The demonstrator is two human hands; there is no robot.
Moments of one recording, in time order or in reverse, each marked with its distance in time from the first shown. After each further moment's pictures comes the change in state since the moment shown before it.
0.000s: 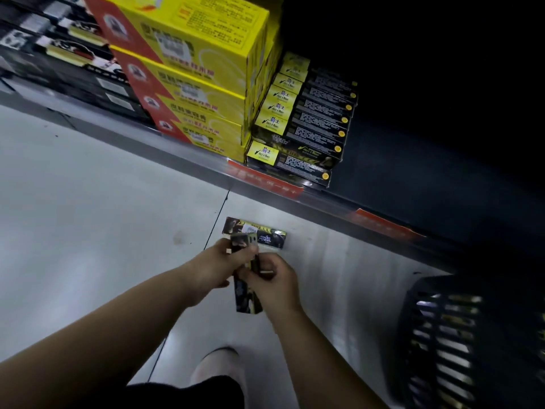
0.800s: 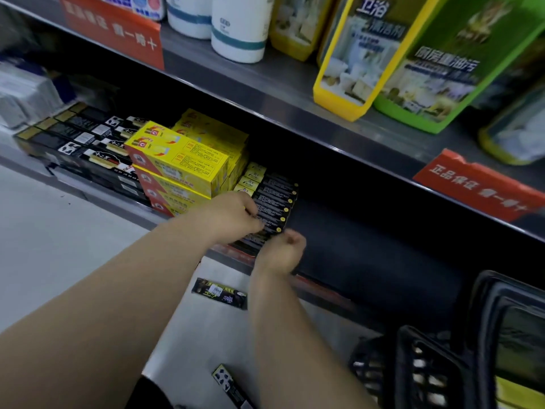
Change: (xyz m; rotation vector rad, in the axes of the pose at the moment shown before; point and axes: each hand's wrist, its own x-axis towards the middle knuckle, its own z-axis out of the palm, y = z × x) left_hand -0.088 0.195 0.026 0.558 0.279 0.427; right_hand 0.020 -0.179 -0.067 0.561 0.537 -0.024
